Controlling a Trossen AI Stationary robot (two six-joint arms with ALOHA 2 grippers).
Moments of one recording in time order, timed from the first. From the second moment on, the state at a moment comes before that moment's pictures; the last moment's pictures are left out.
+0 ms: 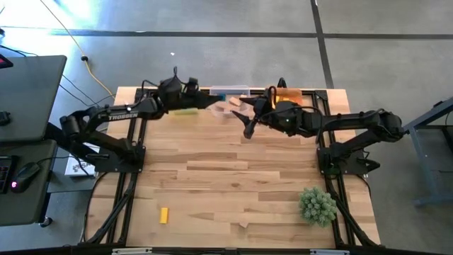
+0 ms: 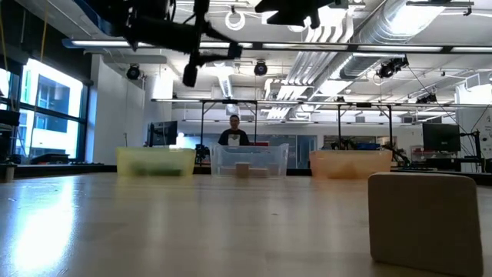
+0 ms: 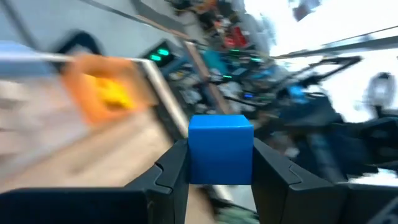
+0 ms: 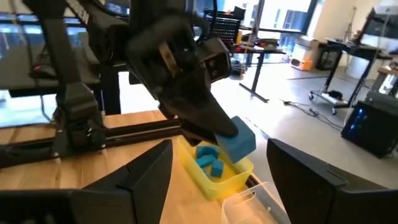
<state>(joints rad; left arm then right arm) 0.61 1.34 0.82 0.41 0.27 -0.95 -0.07 1.34 1.04 0.20 0.39 -0.08</state>
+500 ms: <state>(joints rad) 0.91 1.34 0.82 -0.06 0.20 -0.53 -0.14 1.34 1.04 0.20 0.39 0.00</state>
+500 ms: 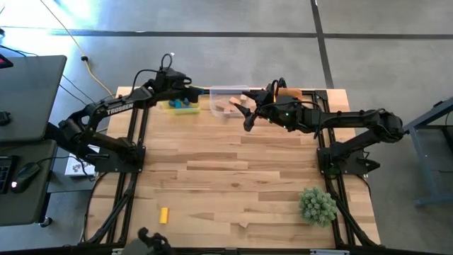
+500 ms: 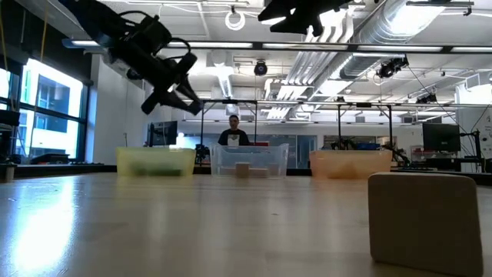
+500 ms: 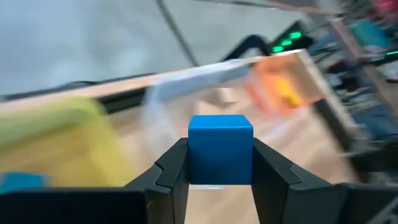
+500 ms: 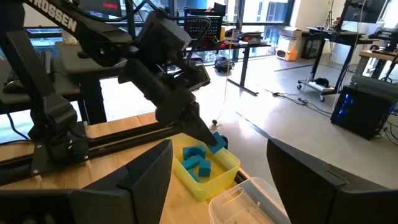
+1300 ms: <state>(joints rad) 1.03 1.39 0.82 -0.32 -0.01 -0.13 -0.12 1.34 1.04 0.04 0.41 0.32</state>
